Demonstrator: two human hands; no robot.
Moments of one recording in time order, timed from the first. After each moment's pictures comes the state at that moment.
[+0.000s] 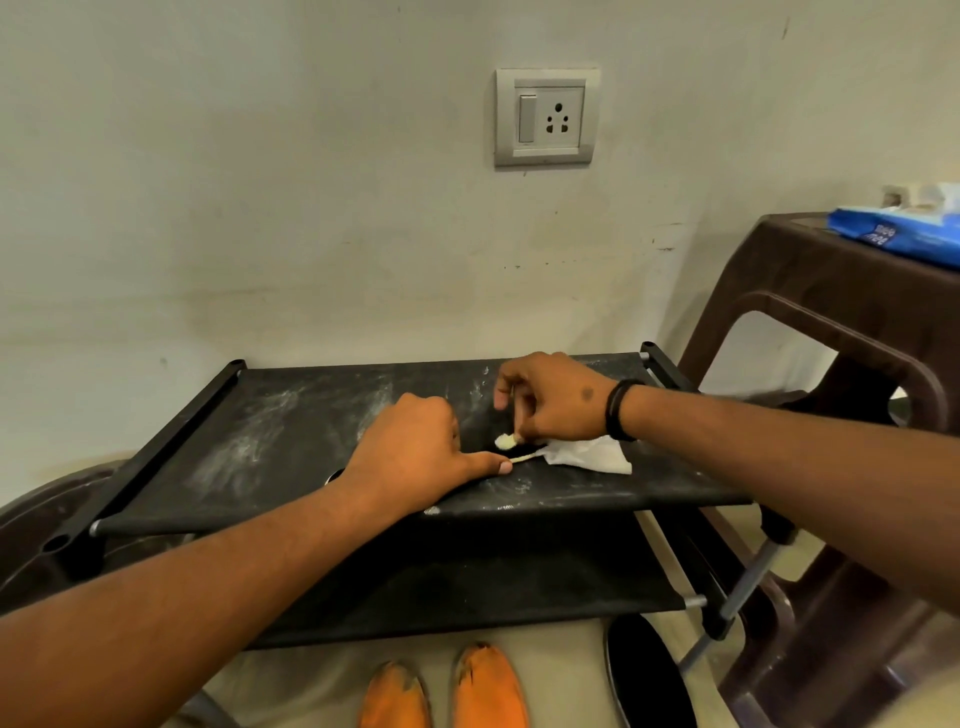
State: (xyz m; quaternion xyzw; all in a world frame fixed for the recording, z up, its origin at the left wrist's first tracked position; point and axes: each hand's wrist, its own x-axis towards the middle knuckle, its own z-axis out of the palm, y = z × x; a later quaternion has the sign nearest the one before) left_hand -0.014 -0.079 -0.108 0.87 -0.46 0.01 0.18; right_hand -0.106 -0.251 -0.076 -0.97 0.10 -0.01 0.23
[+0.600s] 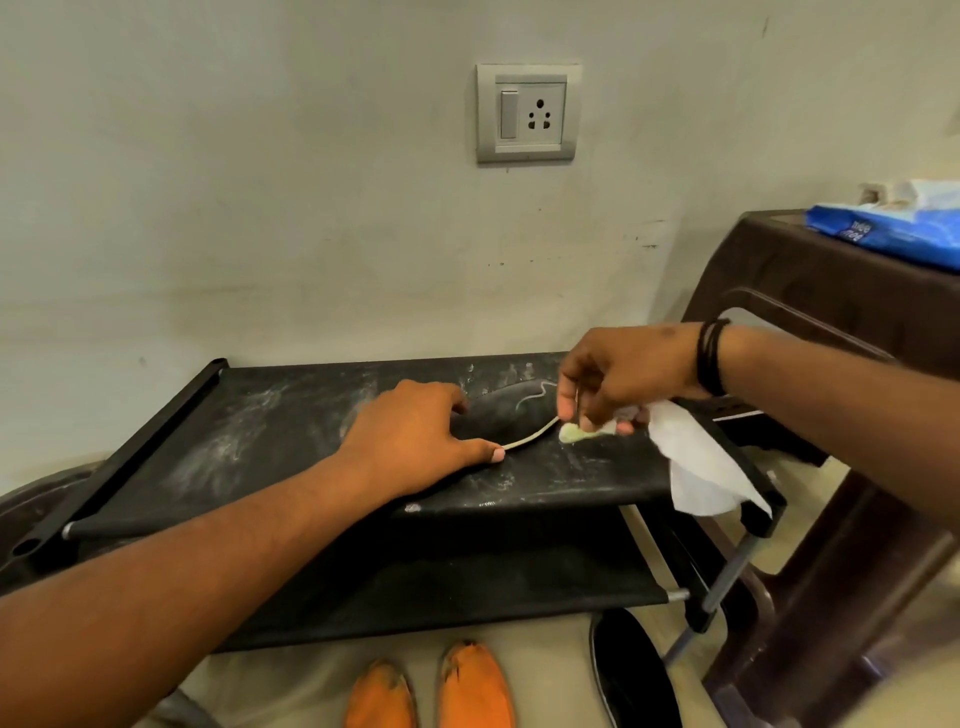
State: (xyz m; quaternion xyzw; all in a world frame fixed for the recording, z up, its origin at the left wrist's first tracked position) left_hand -0.014 -0.092 -0.100 0.86 -0.49 0.01 0.14; right_hand -0.161 -0.286 -0.024 -0.91 0.17 0.15 0.34
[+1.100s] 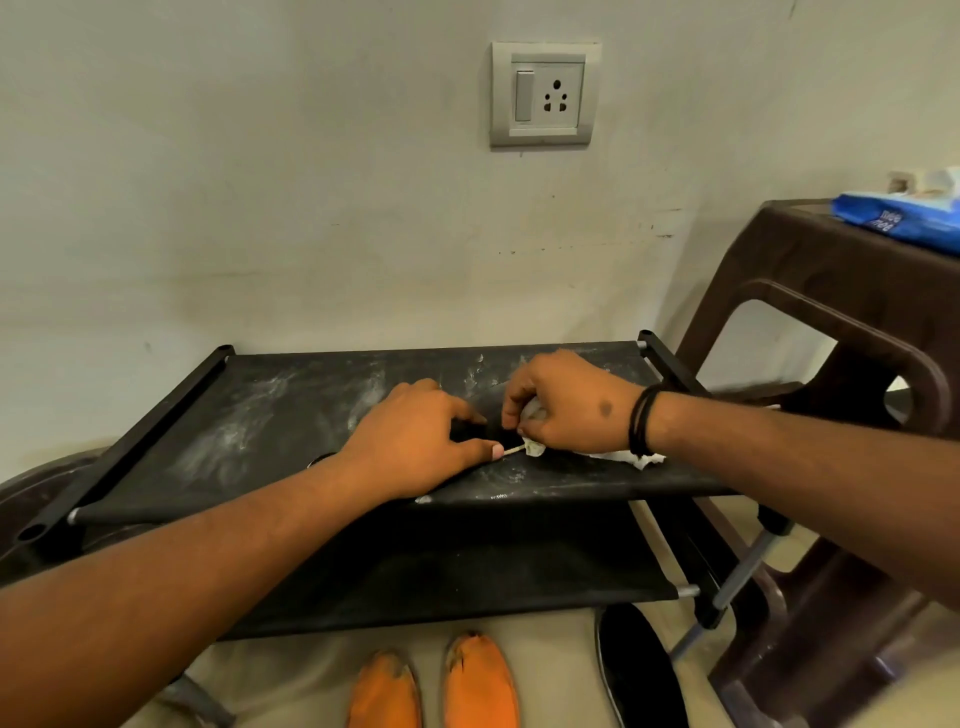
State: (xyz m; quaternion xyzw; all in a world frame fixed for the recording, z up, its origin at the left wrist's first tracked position) left_hand -0.001 -0.086 -0.115 0.84 -0.52 -0.04 0.14; right_hand -0.130 -0.241 -0.074 -0.98 0.06 -0.04 0.18
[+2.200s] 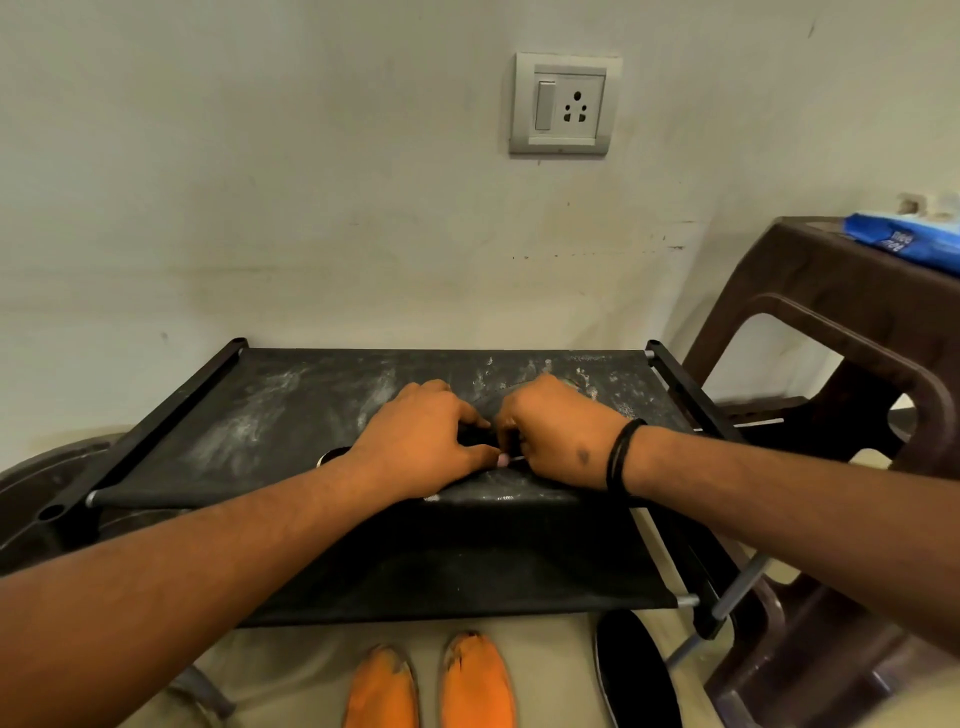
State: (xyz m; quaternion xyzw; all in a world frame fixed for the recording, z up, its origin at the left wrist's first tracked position) left_hand 0.005 -0.086 -0.128 0.85 -0.50 -0.03 0.17; right_hand -0.117 -0.224 -0.092 -1.00 0.03 0.00 0.01
